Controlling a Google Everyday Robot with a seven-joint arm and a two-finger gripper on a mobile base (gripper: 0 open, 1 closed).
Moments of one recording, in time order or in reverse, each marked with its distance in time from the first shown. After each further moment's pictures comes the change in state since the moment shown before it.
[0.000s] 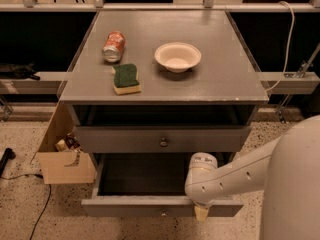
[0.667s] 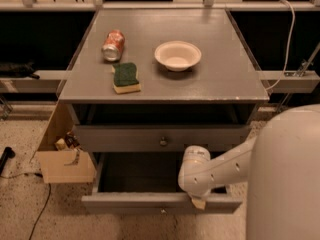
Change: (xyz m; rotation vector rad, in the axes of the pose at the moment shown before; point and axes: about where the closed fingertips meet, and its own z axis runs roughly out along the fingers) arm -0.018 -0.018 0.003 0.008 0.020 -0.028
